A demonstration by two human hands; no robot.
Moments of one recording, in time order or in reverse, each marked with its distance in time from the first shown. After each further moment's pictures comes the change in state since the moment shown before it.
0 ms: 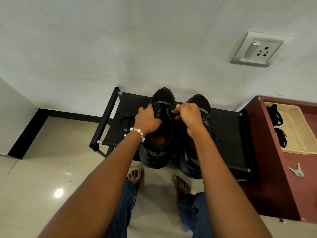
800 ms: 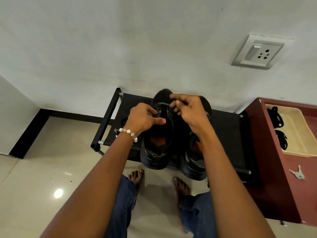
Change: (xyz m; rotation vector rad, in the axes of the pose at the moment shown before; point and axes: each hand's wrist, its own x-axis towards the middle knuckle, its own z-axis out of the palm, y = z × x) left_hand -0.024 0.003 -0.030 -0.258 0.038 0.003; right_hand -0.007 -0.016 -0.010 -0.020 -0.136 -0.346
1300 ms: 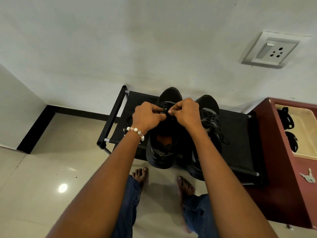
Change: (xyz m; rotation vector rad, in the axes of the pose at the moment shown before) left_hand -0.001 -0.006 0.002 0.029 0.110 0.035; right_hand 0.008 0.004 0.031 -0.440 0.024 0.039
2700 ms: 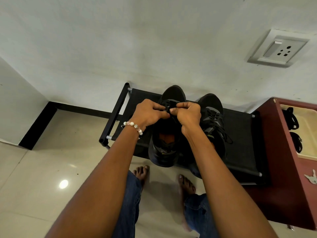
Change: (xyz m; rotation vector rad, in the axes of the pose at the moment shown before) left_hand 0.011 -0.007 -0.008 -0.185 -0.167 -0.056; right_hand -0.003 0.001 0.026 0.629 0.179 0.408
